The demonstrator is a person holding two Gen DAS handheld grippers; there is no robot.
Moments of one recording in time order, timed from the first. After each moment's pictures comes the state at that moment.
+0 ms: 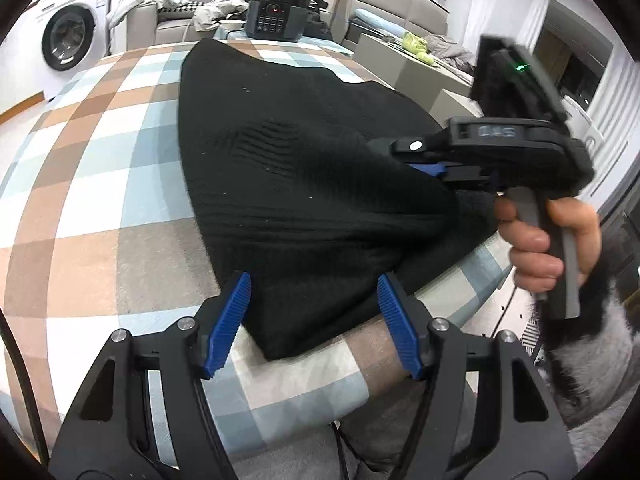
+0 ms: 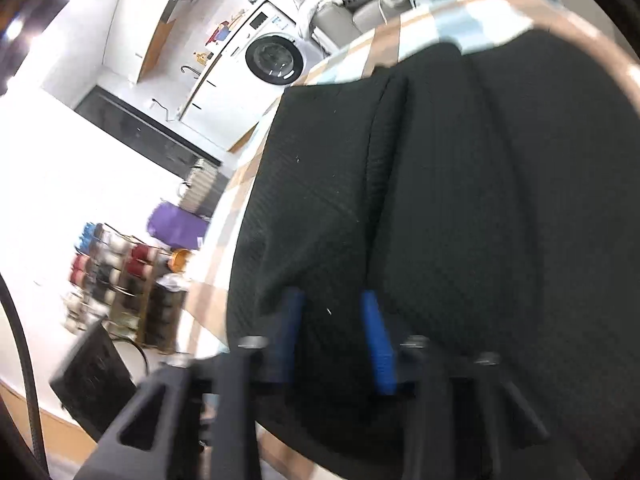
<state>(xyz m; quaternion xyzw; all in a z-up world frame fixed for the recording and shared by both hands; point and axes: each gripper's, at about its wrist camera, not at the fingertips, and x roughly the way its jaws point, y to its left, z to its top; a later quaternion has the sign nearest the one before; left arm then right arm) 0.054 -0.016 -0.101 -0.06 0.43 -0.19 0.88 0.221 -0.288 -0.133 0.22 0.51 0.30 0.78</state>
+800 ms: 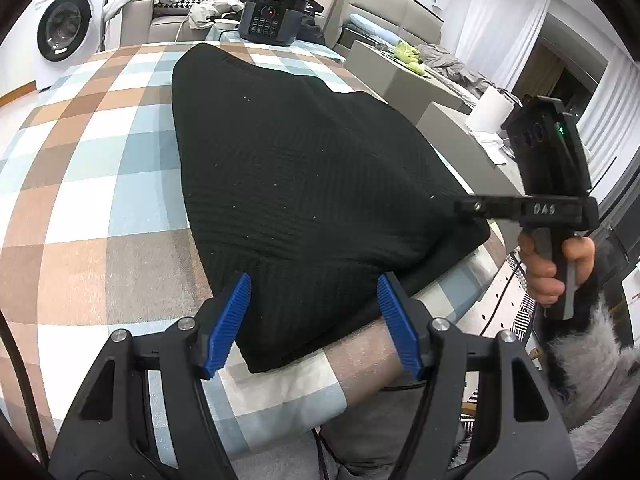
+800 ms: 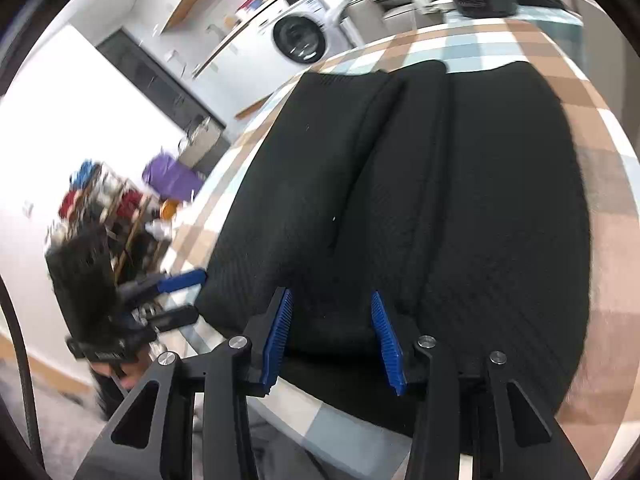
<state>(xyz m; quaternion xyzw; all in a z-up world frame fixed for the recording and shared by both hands) 0.059 -0.018 -0.088 -0.09 0.43 -0.21 0.87 0.185 -0.340 -0.111 0.10 0.50 0.34 0.79</state>
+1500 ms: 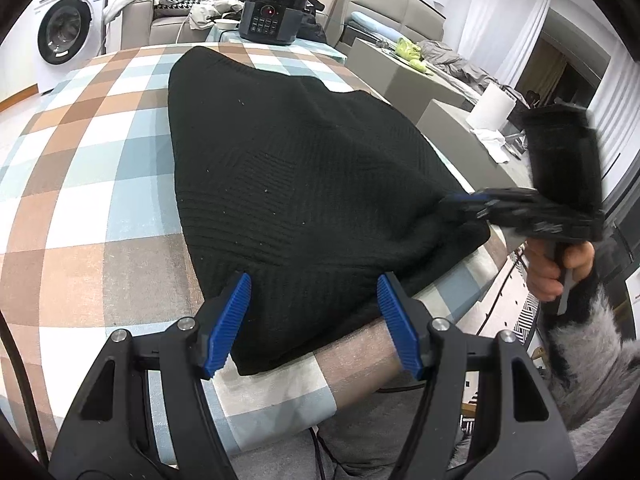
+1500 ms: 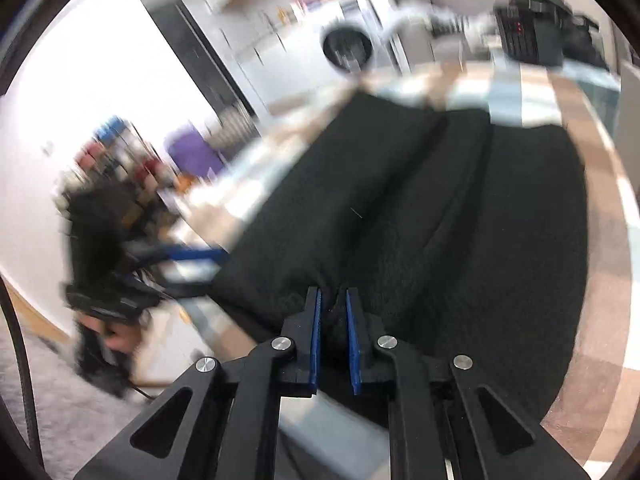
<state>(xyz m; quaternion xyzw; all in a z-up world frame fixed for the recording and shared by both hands) 0.060 -0.024 -0.082 -0.08 0.43 -0.21 0.88 0.156 -0.339 -0.087 0.05 0.42 0.40 0.82</state>
